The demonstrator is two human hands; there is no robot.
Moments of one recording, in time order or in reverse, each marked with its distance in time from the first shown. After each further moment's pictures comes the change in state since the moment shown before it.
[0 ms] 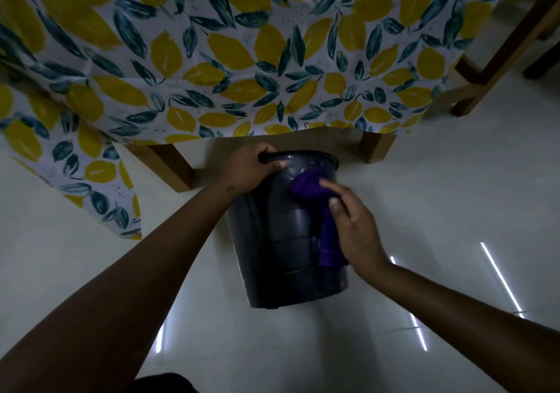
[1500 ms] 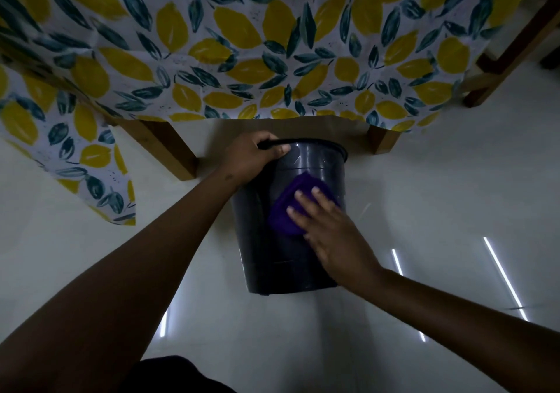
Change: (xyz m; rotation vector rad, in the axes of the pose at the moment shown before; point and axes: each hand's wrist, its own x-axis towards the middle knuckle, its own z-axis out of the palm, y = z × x) left_hand -0.001 -0.012 -0.002 -0.150 0.014 -0.044; right_hand -0.025 0.032 0.018 -0.672 -0.380 -0.429
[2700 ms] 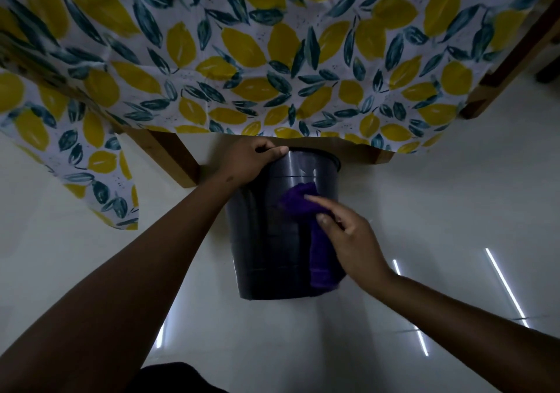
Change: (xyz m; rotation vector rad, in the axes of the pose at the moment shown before) left_hand -0.001 0.010 -0.010 0.060 0.018 0.004; right_hand 0.013 -0.023 -0.037 0.811 0.240 0.422
